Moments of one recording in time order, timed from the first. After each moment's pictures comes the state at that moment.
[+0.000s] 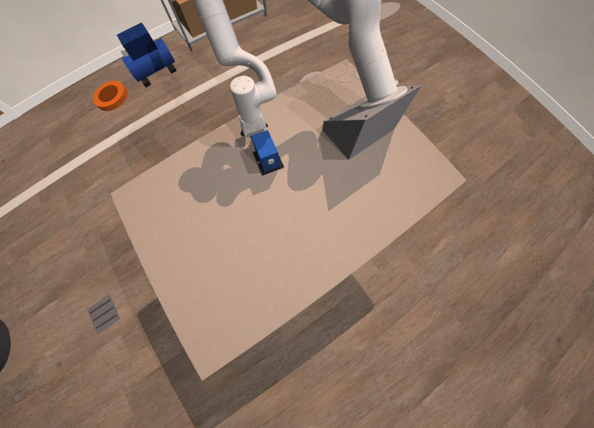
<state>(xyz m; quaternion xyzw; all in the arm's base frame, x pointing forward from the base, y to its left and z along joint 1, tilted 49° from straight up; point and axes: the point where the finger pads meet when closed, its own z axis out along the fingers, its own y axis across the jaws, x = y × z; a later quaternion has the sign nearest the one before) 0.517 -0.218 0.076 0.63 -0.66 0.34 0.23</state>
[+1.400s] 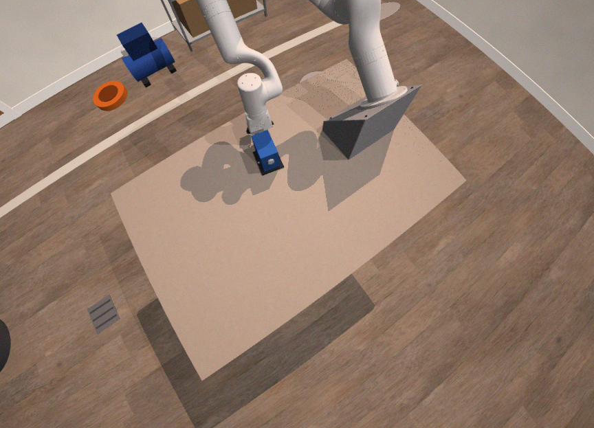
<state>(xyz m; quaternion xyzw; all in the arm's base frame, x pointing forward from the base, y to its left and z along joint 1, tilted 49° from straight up) 0.490 -0.217 0.073 0.63 -0.66 0.34 0.23</state>
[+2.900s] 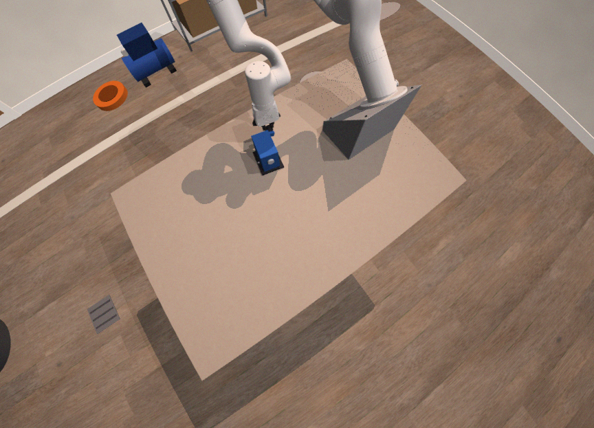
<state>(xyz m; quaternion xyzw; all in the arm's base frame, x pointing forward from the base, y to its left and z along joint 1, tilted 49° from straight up) 0.451 -0.191 0.092 0.63 -0.66 0.34 0.23</state>
